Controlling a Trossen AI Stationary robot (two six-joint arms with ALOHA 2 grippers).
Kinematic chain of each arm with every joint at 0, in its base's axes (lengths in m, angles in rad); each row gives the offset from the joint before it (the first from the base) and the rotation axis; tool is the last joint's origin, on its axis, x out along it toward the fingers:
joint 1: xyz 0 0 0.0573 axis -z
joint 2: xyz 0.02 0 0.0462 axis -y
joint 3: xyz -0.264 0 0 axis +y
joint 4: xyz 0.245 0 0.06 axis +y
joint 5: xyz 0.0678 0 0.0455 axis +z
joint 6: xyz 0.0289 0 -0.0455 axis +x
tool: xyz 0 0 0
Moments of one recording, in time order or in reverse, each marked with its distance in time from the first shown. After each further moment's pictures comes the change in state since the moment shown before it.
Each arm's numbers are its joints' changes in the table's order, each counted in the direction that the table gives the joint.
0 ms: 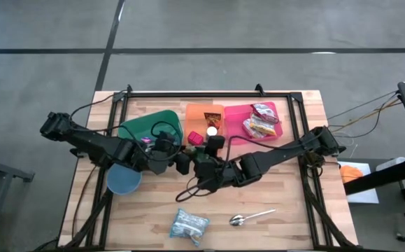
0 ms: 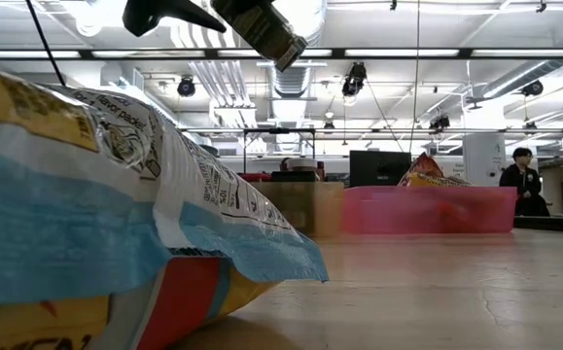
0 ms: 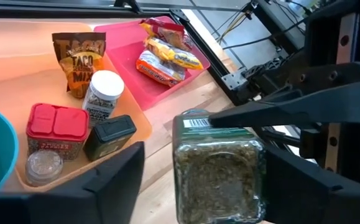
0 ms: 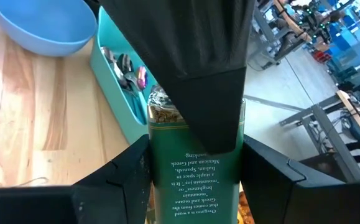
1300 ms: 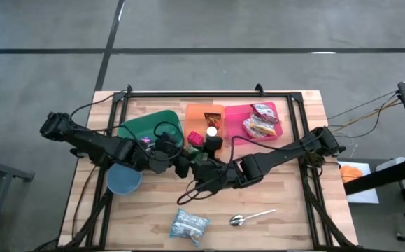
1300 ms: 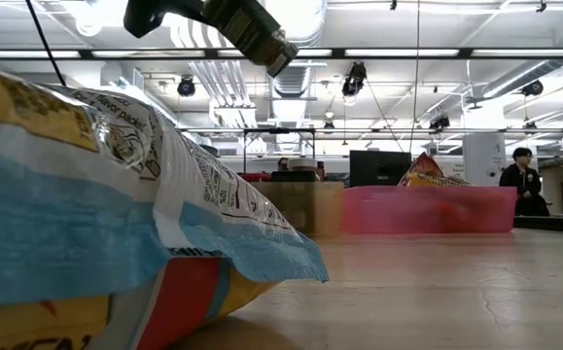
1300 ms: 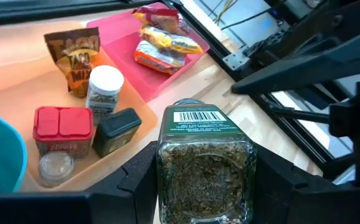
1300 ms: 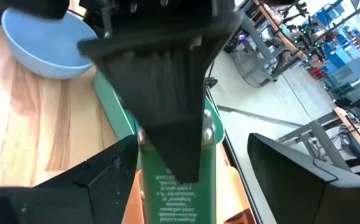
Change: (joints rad) left arm -0.008 0.004 0.002 0.024 -0.058 0.112; right arm -0.015 0.002 -0.002 -0.100 -0.004 -0.077
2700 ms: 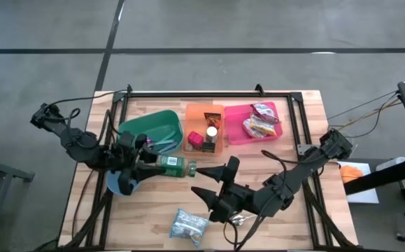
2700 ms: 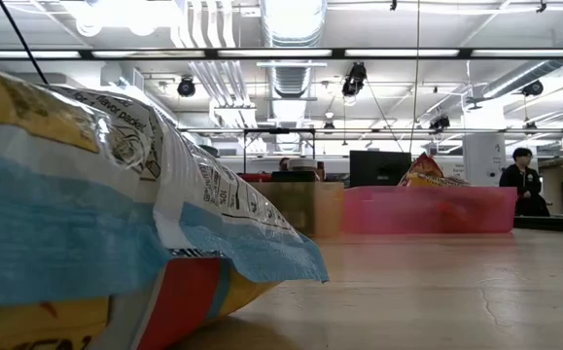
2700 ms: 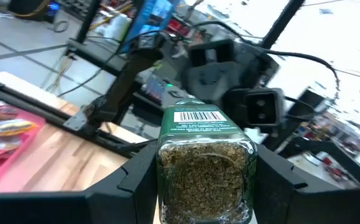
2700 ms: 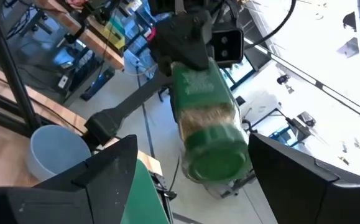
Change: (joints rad) left arm 0.259 0.308 -0.002 -0.352 -0.096 0.449; right arm -0.235 0.087 -0.001 -0.577 -0.096 -0.694
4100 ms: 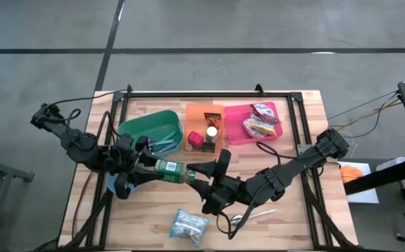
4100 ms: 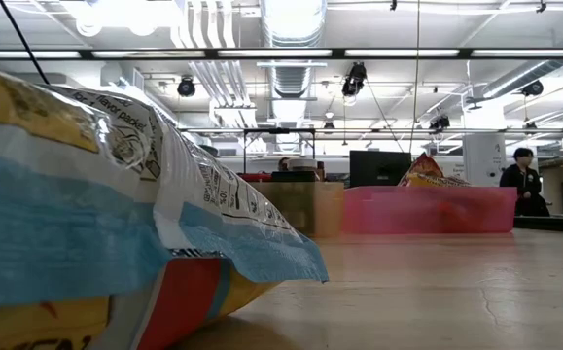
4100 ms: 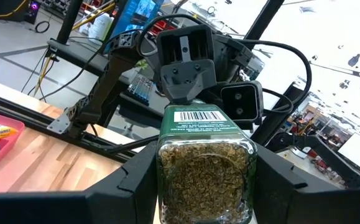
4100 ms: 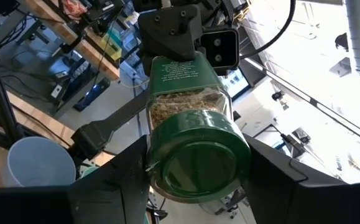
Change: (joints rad) left arm 0.000 -0.011 0.000 -0.038 -0.053 0.027; right arm 0.068 -0.018 0.001 -0.097 0.121 -0.092
